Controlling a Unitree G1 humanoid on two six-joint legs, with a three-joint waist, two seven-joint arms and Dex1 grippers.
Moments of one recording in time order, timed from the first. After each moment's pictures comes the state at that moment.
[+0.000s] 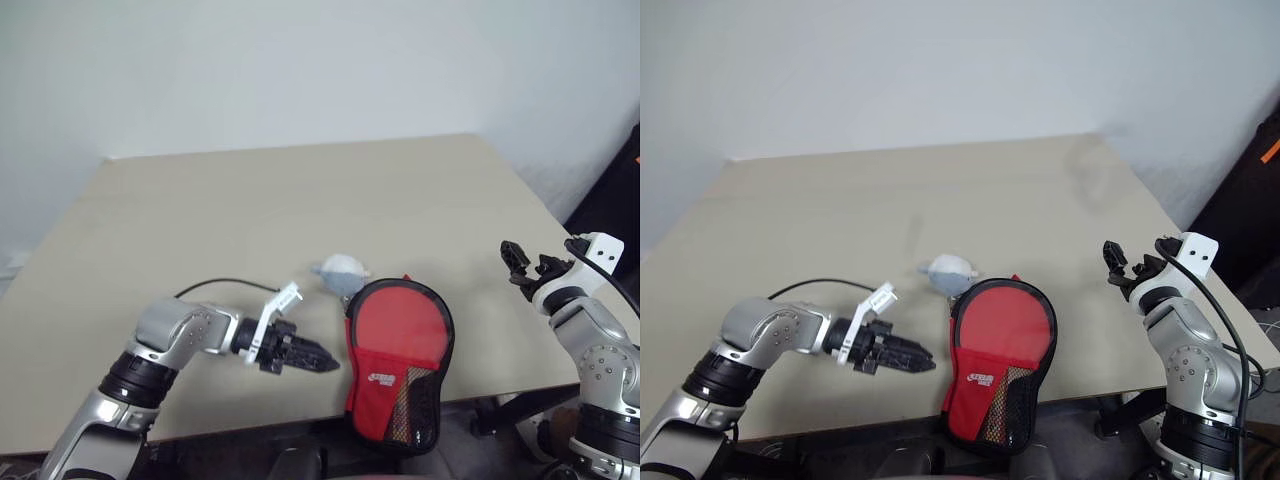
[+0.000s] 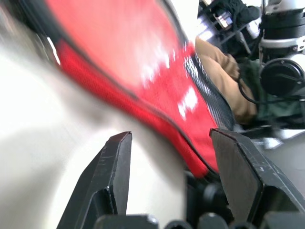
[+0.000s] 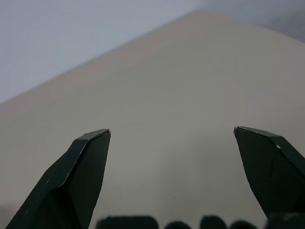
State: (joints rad) left arm -0.50 0.68 -0.27 -0.03 -0.69 1.05 -1.15; right arm -0.21 -0.36 -0.43 -0.23 0.67 0.74 0.11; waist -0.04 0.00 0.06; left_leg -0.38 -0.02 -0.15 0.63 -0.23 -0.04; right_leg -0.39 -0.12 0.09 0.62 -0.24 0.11
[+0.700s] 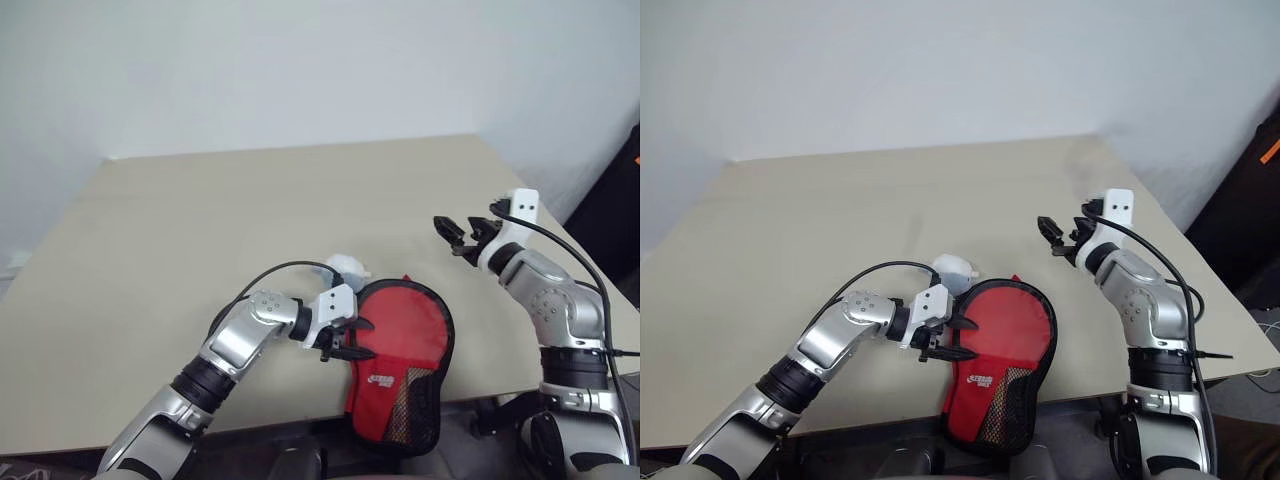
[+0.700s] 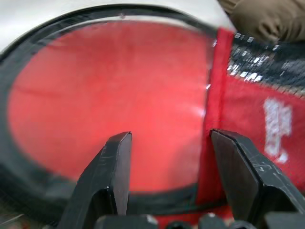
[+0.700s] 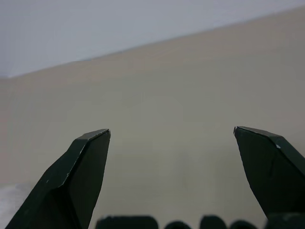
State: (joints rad) left arm -0.45 0.48 -0.51 0.10 -0.19 0.27 -1.11; right arm -0.53 -0.35 -0.13 0.04 0.52 0.70 0.31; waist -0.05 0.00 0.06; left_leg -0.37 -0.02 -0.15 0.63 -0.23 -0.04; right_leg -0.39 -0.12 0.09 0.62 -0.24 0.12
